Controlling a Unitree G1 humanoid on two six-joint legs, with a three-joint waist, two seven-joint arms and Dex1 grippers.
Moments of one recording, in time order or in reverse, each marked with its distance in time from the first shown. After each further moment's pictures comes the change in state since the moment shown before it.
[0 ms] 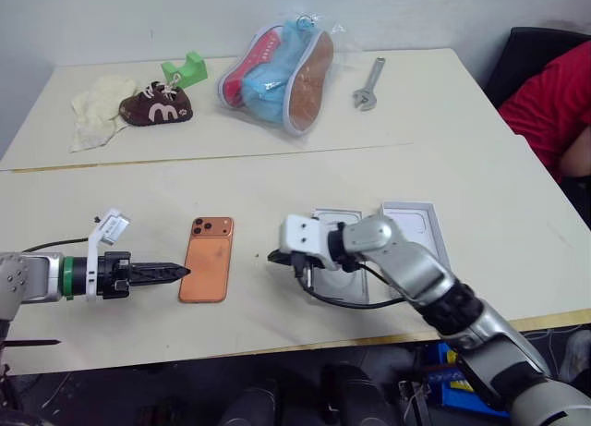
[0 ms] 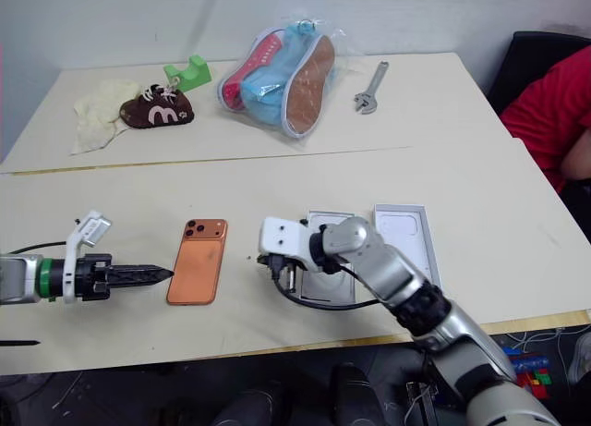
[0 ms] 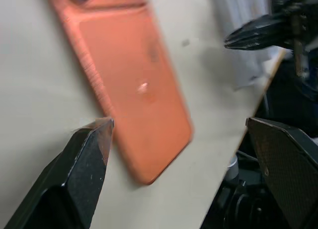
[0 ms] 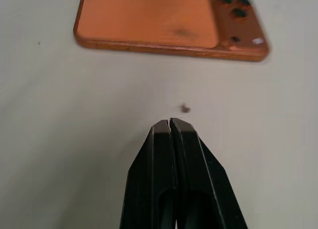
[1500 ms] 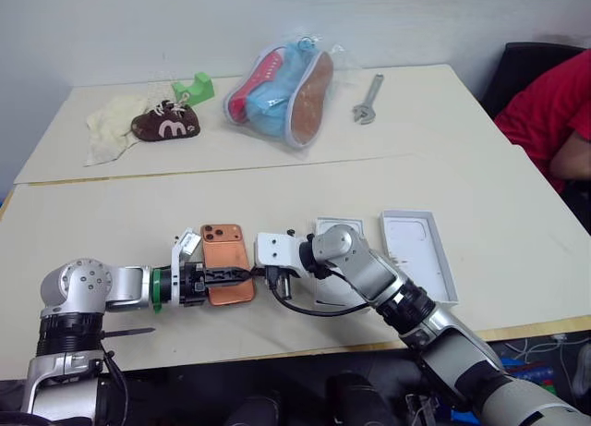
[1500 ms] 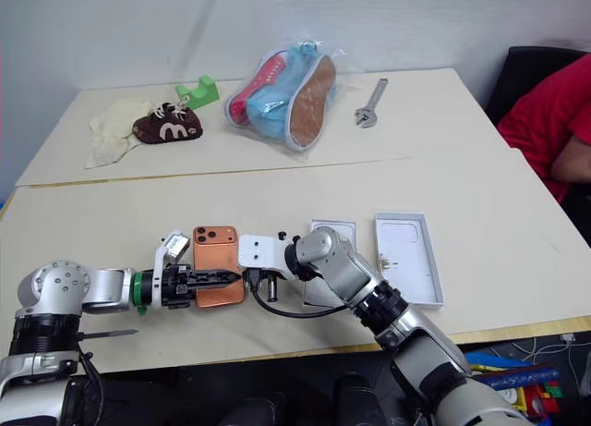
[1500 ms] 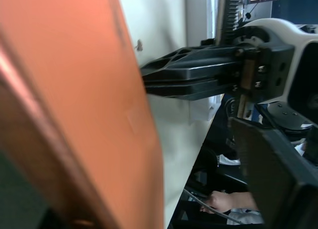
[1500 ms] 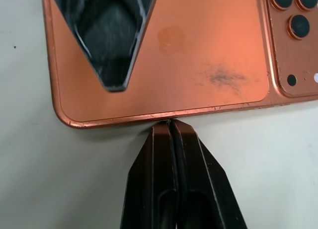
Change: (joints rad) left arm -0.049 -0.403 0.095 0.056 -0.262 0.247 0.441; right arm 0.021 0.158 -0.045 0.185 -0.158 -0.114 0.065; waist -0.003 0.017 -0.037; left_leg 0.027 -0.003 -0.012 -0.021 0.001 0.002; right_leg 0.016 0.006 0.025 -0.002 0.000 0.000
